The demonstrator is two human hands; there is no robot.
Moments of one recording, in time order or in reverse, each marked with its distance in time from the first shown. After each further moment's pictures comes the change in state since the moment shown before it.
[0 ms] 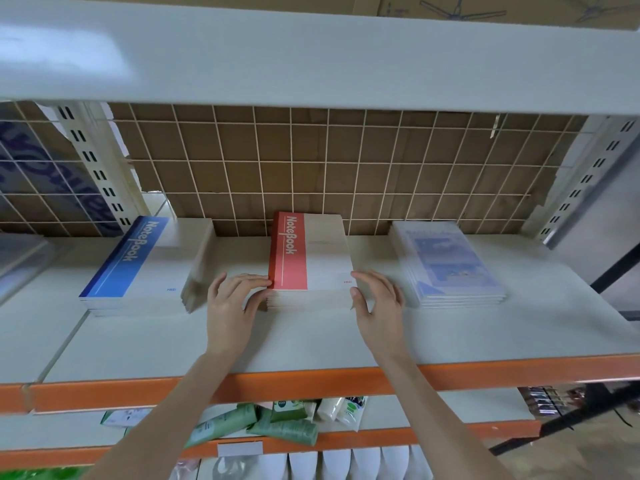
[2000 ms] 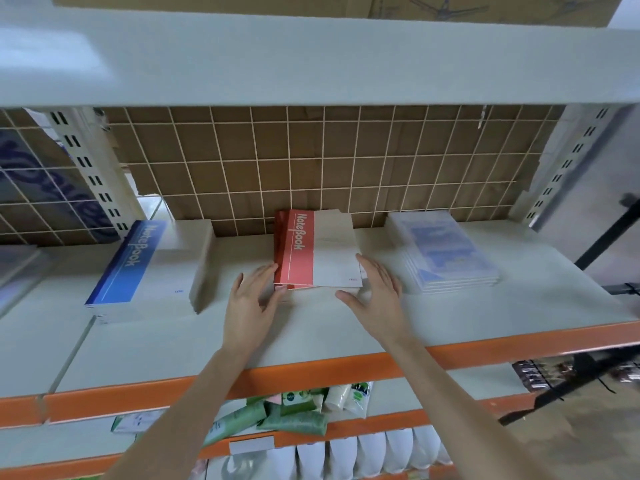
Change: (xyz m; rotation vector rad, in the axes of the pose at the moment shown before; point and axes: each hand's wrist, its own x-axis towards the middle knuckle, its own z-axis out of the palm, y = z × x) left_hand 0.000 -0.005 0.005 -0.140 -0.243 -0.132; right_hand 0.003 0.009 0.007 -0.119 -0.102 -0.025
